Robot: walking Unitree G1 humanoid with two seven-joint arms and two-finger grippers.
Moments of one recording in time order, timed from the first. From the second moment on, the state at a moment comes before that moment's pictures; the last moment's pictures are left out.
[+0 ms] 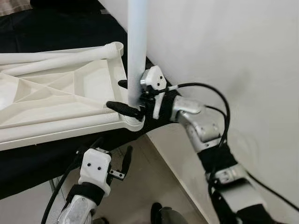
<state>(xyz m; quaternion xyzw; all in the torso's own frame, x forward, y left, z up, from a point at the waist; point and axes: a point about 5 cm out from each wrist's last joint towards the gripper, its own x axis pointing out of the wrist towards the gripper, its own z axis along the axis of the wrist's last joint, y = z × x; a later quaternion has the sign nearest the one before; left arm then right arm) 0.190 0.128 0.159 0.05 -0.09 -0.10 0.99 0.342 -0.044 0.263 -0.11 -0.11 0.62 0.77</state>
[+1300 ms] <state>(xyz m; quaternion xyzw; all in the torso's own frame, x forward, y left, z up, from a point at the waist) 0.187 0.129 0.163 0.05 -0.08 -0.10 0.99 0.332 -0.032 0.247 -0.05 -0.11 0.29 0.95</state>
